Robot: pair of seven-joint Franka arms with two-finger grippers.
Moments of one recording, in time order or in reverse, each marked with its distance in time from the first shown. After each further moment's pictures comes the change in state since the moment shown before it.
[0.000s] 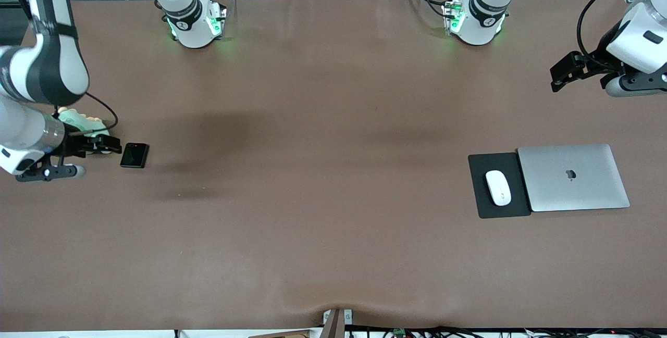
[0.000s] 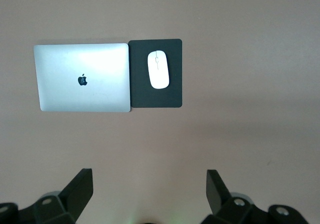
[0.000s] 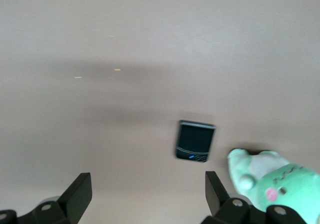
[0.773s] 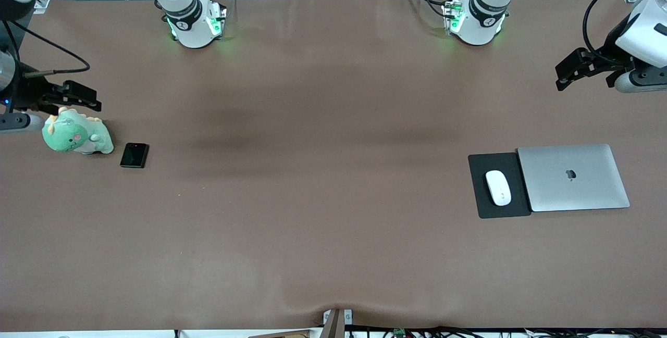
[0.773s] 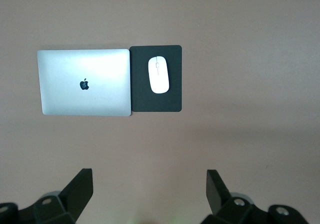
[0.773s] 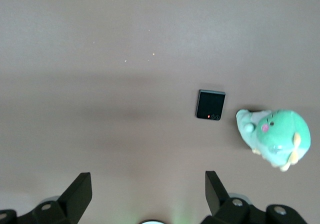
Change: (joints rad) left arm 0.000 0.000 0.002 0.024 0.000 0.000 0.000; right arm 0.080 -0.127 -0.005 0.245 0.024 -0.381 0.136
